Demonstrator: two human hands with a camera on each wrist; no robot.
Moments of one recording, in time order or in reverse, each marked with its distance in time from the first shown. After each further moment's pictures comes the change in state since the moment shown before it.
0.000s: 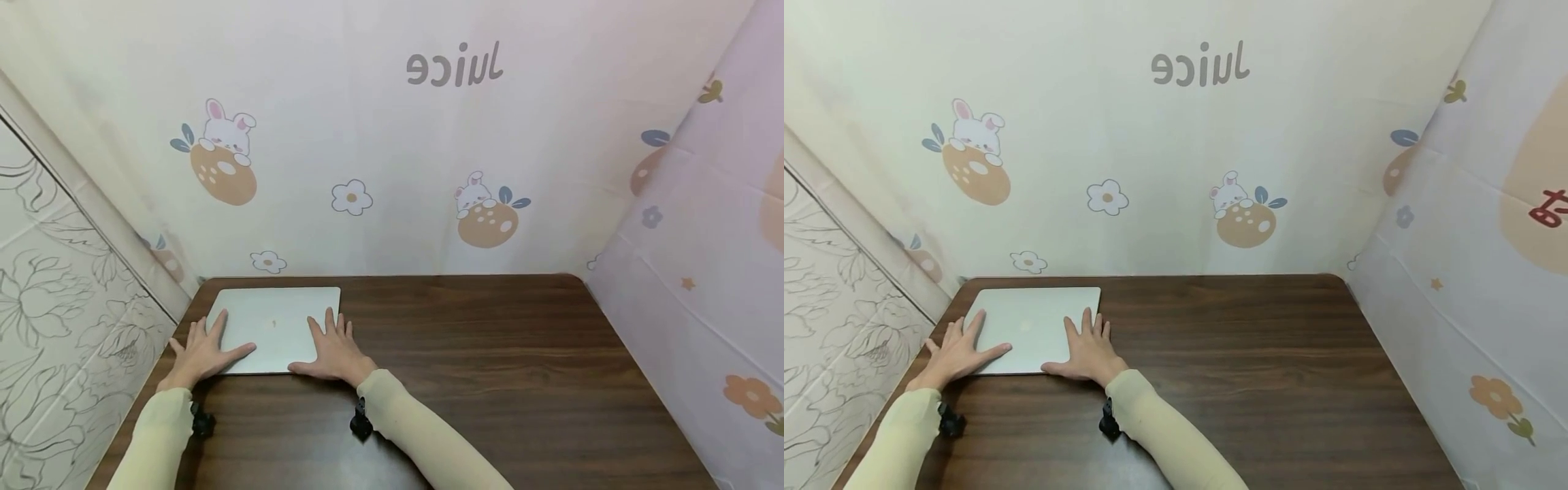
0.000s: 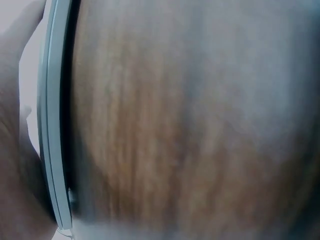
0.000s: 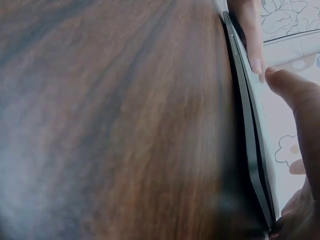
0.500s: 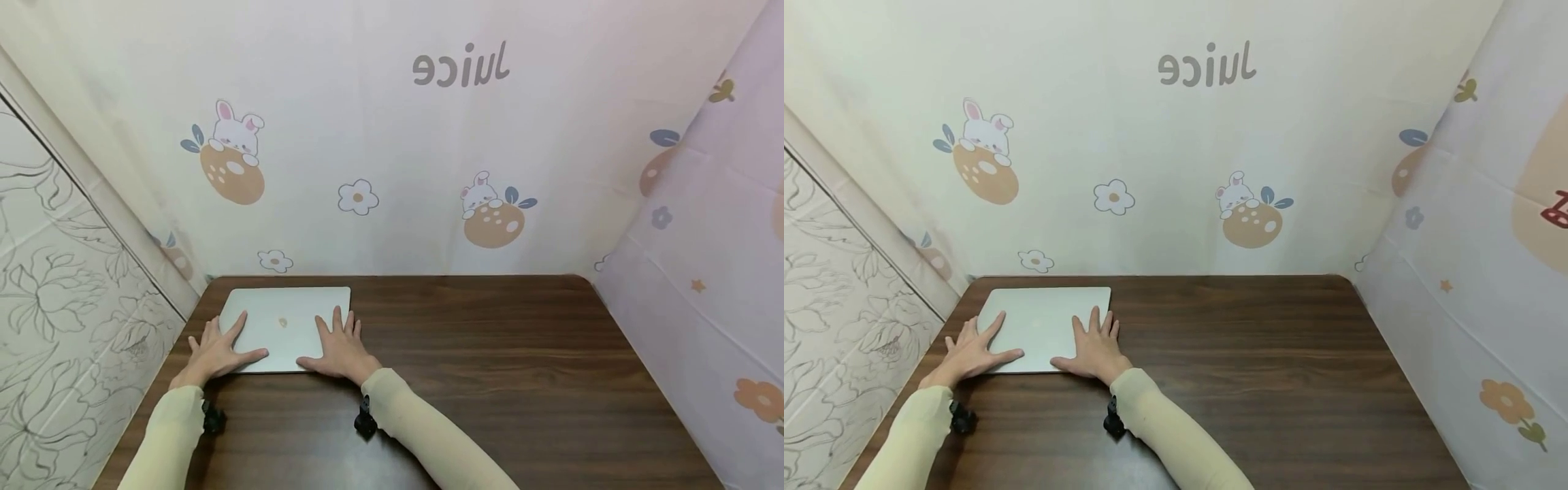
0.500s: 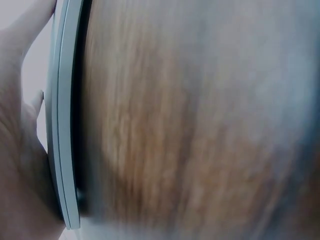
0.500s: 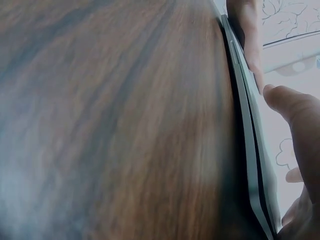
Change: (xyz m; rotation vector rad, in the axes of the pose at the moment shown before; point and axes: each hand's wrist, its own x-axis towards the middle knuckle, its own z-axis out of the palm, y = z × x) left_hand -0.005 0.012 0.001 0.011 -0.055 0.015; right_hand 0.001 0.002 -0.001 0.005 -0.014 0.022
